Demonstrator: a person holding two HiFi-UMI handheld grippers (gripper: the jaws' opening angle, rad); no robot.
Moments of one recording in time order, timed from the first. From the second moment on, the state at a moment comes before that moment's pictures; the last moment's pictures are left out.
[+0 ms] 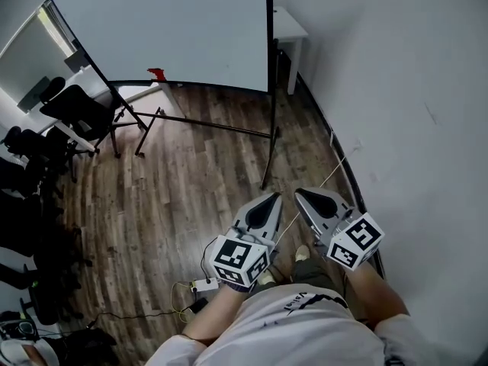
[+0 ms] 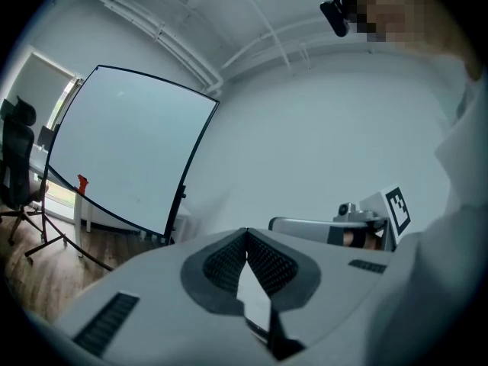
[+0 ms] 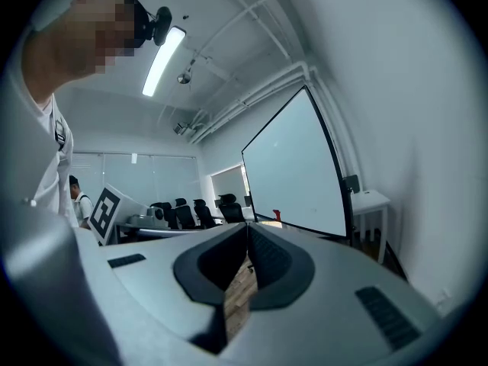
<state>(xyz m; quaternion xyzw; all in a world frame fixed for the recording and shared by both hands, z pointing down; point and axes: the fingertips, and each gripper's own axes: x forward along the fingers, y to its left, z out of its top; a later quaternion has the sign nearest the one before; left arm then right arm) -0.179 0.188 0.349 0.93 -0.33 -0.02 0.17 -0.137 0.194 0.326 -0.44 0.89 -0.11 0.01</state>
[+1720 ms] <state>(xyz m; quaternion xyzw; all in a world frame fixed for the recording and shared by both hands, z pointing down) -0.001 -0.083 0.371 0.91 -0.39 -0.01 0.15 0.051 -0.117 0.403 -0.40 0.91 -0.13 0.01</state>
